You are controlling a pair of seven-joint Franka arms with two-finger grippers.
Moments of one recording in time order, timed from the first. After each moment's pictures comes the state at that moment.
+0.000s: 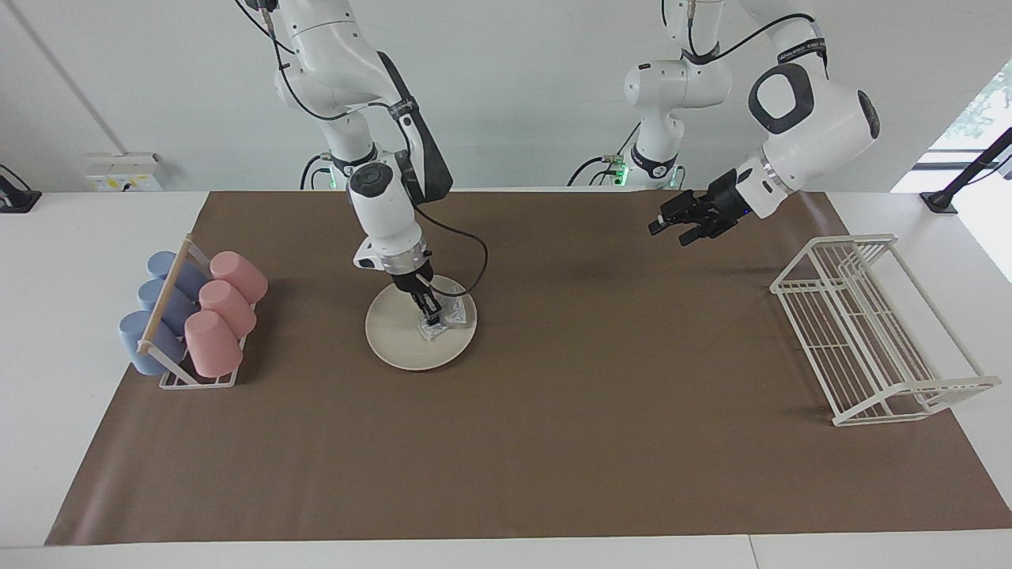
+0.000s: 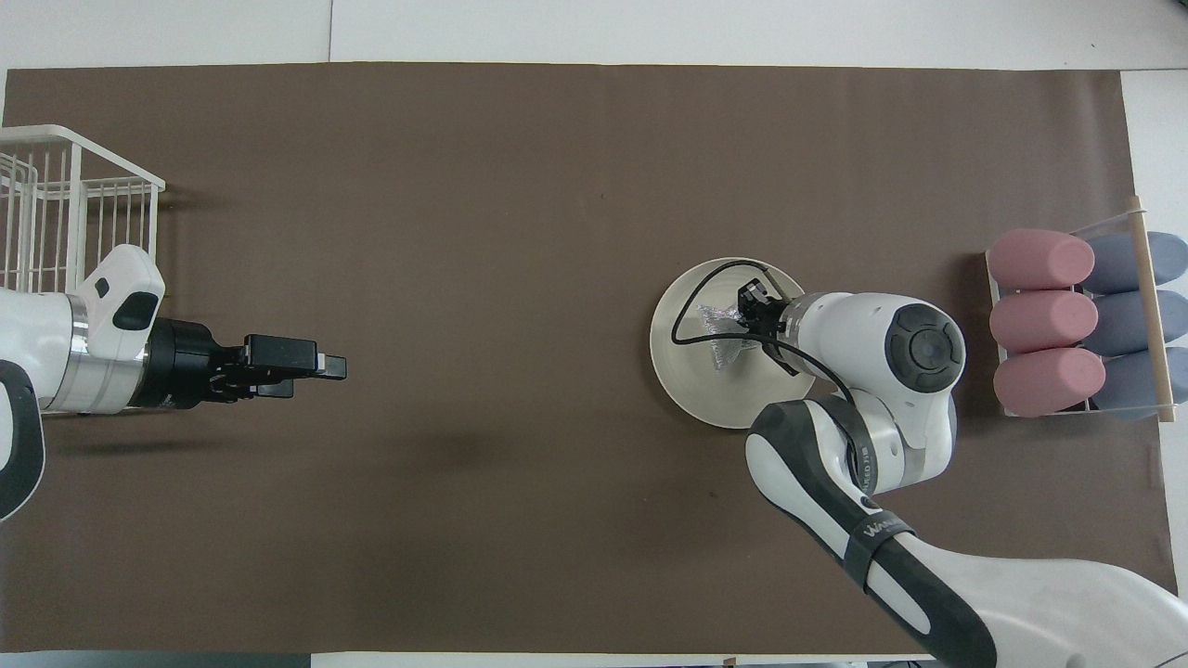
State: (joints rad) left arm -0.05 -0.19 -0.03 -2.19 -0.65 1.87 0.09; right arm 0.08 0.19 0.21 -2.27 0.14 2.70 1.14
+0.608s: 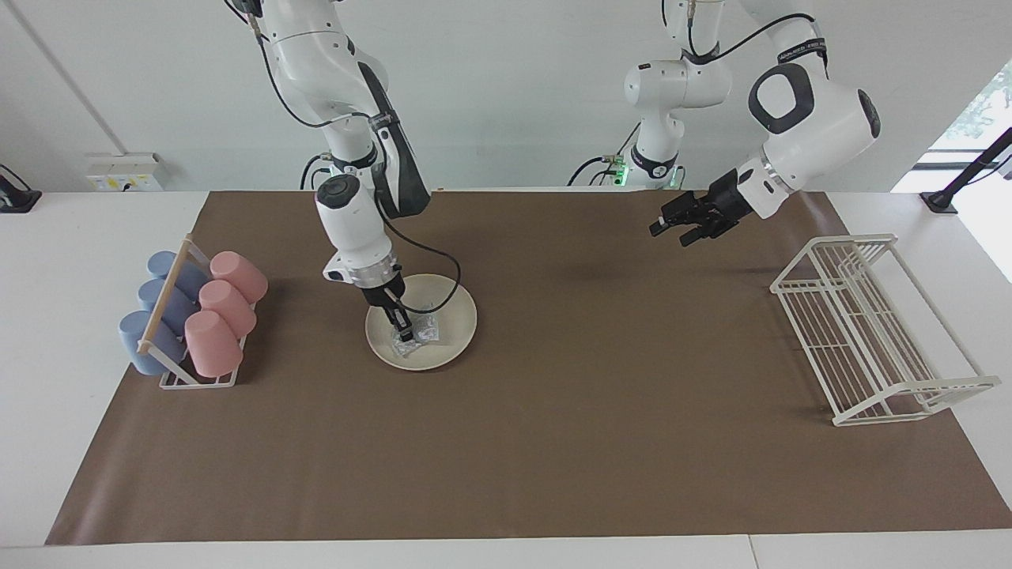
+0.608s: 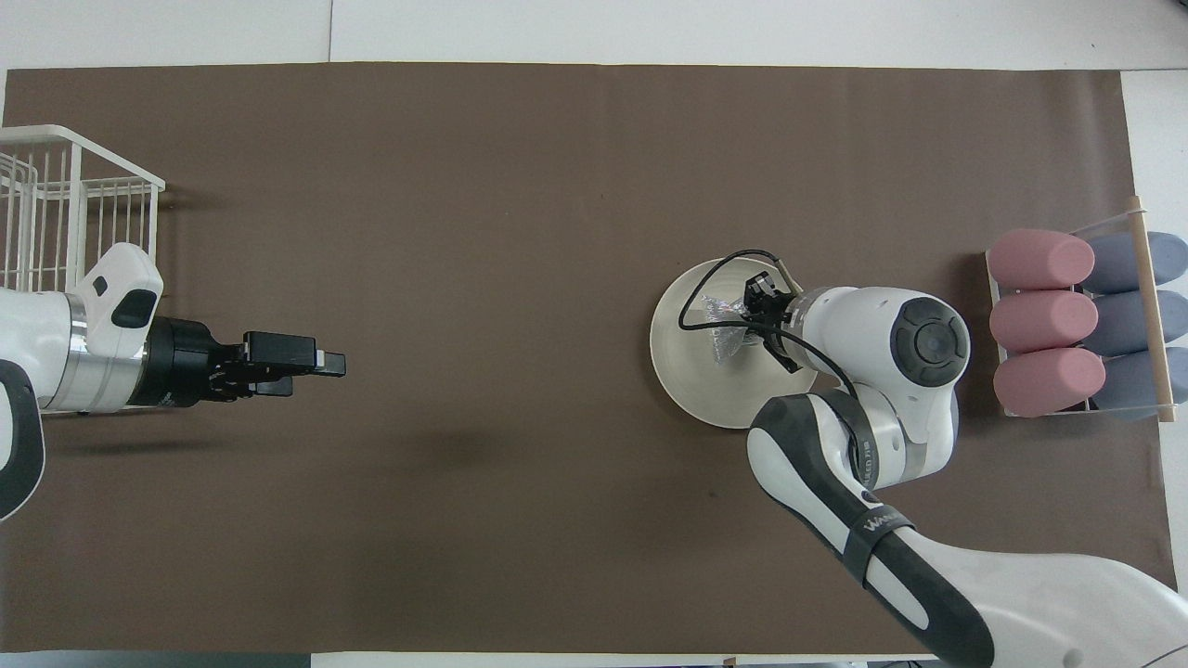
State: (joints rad) left arm -0.05 -0.19 -0.03 -2.19 -0.65 1.88 0.07; right arm 0.13 0.20 0.21 -2.26 0.14 2.70 1.34
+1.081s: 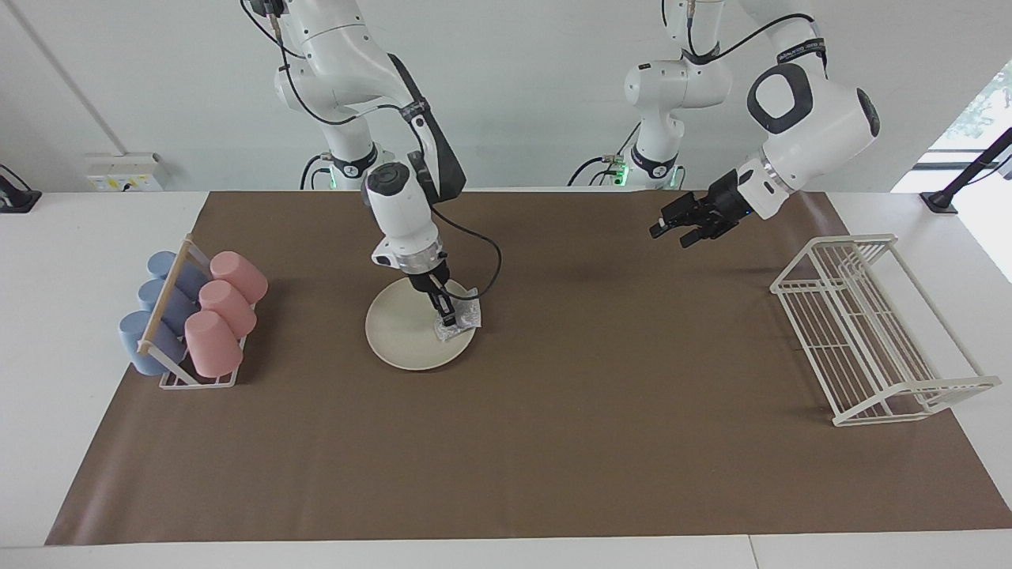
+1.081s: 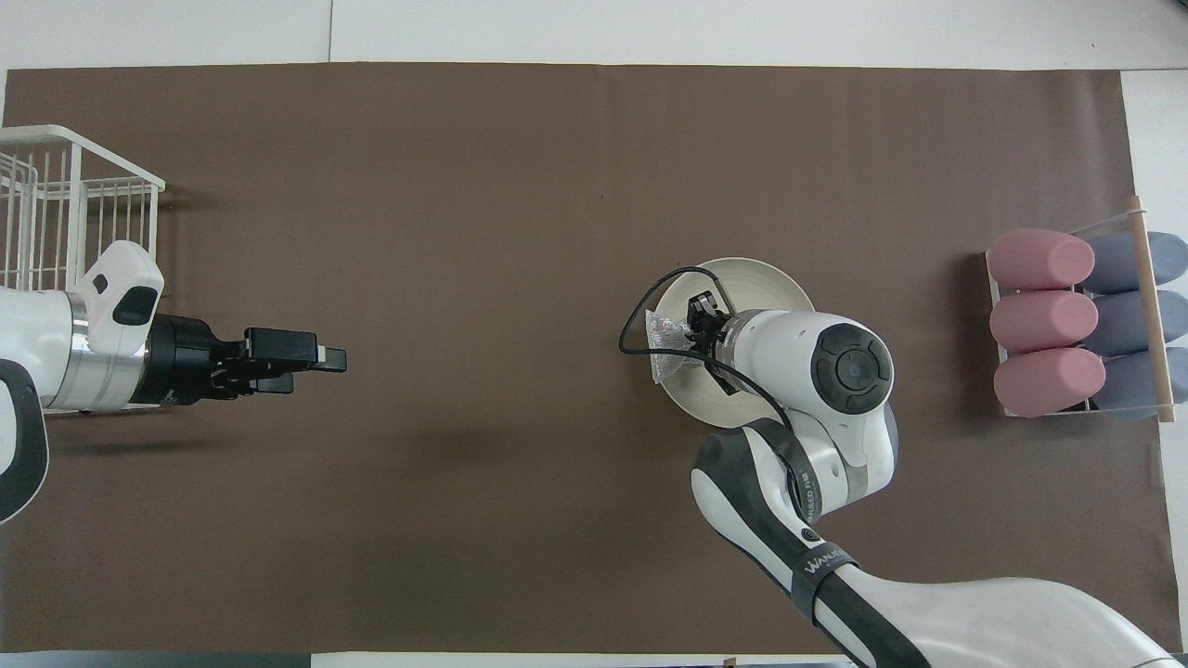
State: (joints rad) left arm -0.05 -0.19 -0.04 -2.19 -0.65 1.90 0.05; right arm 0.22 0.20 0.21 -2.24 0.14 2.69 1.47
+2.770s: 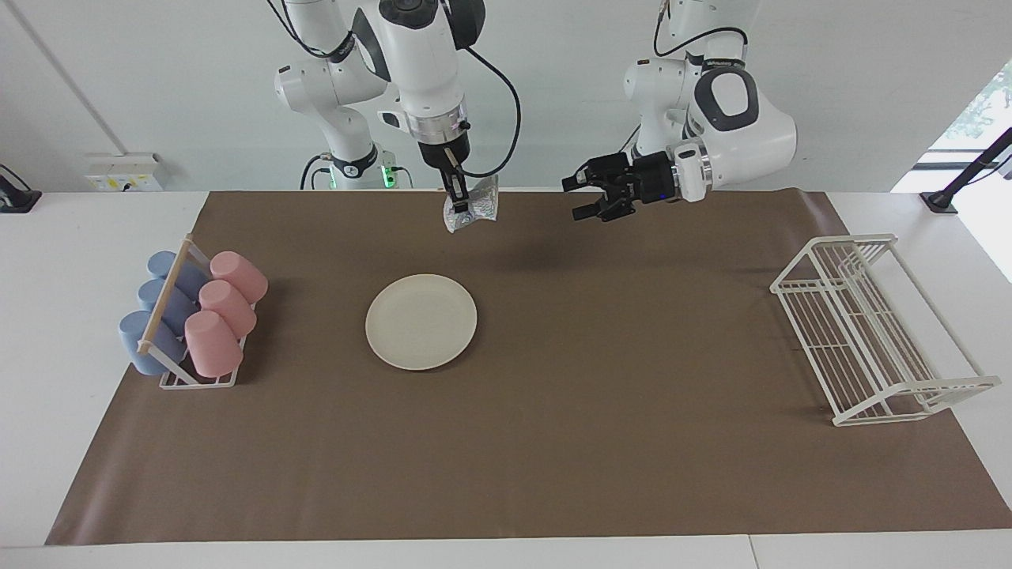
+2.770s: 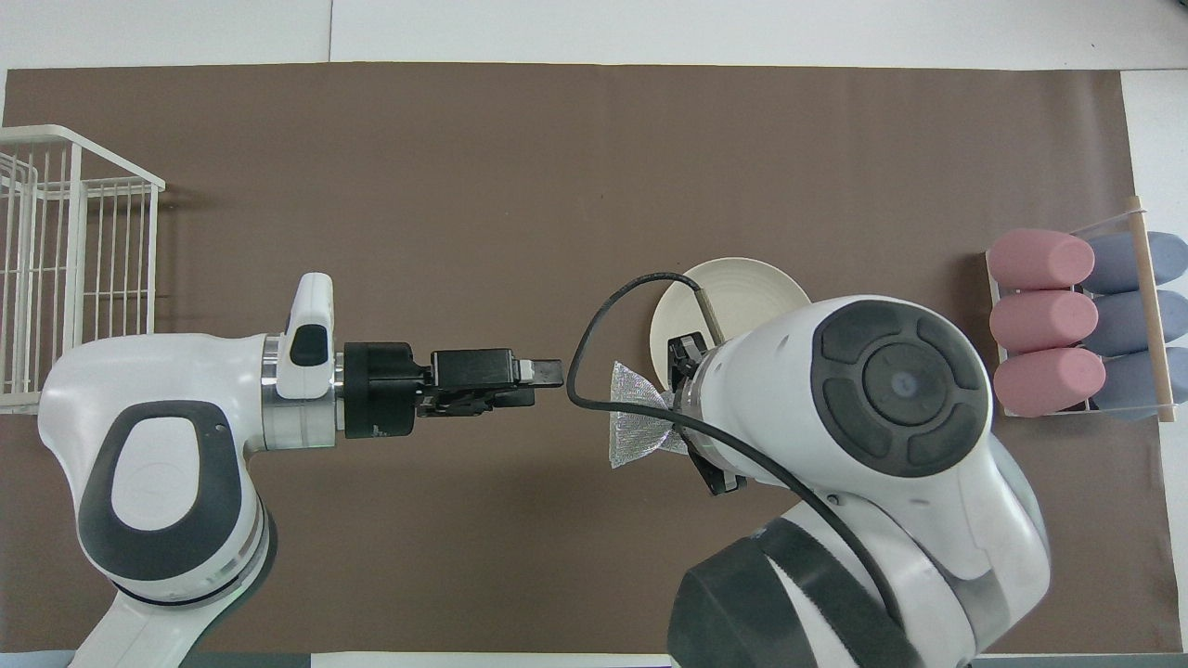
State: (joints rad) left arm -0.39 -0.19 -0.06 -2.25 -1.43 2.08 0.25; right arm 0.33 -0.08 0.23 -1.86 0.13 1.81 1.85
